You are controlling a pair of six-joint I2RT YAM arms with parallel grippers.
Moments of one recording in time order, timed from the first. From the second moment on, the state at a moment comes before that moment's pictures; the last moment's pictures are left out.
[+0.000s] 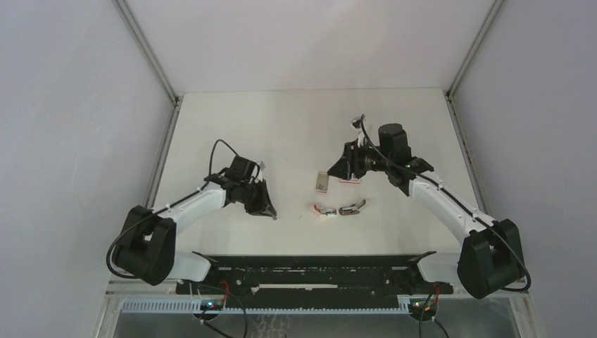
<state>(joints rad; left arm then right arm) -0.43 1.34 0.71 -0.43 0.36 -0.62 0.37 1.28 0.91 -0.17 -0.71 0.30</state>
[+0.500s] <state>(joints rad) -0.43 1.49 0.79 -0.66 0.25 -0.53 0.46 1.27 0.87 -0.21 -0.56 0.28</state>
